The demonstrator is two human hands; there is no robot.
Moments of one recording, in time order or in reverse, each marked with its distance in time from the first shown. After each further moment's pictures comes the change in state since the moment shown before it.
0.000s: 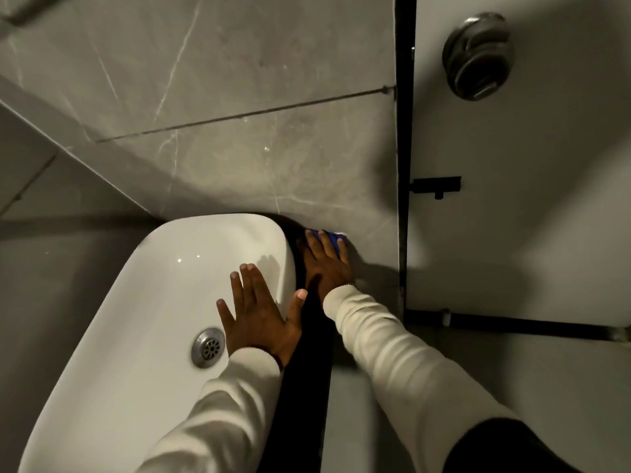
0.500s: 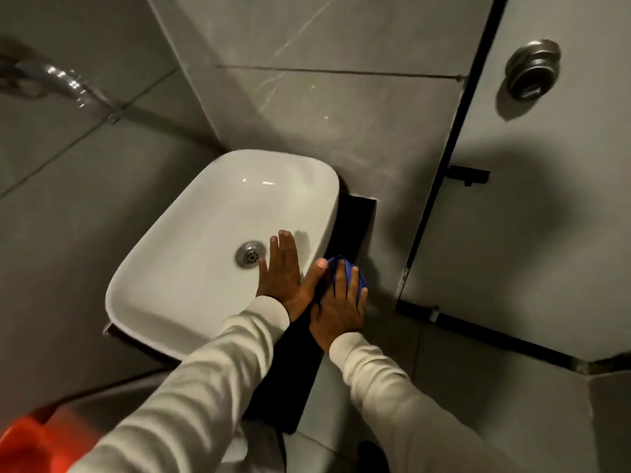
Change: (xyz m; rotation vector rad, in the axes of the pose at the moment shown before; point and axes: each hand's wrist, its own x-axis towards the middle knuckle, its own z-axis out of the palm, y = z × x) left_hand -0.083 -0.056 0.008 -0.368 -0.115 0.083; right_hand -0.201 -0.074 0.029 0.083 -0.002 0.153
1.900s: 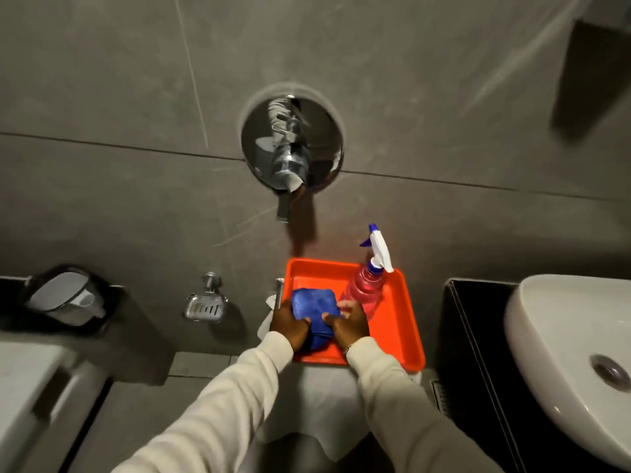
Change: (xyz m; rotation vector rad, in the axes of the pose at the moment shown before) left_hand -0.473 -0.327 -0.075 -0.964 0.902 -1.019; right_hand -0.356 -0.346 0.156 0.503 -0.926 -0.302
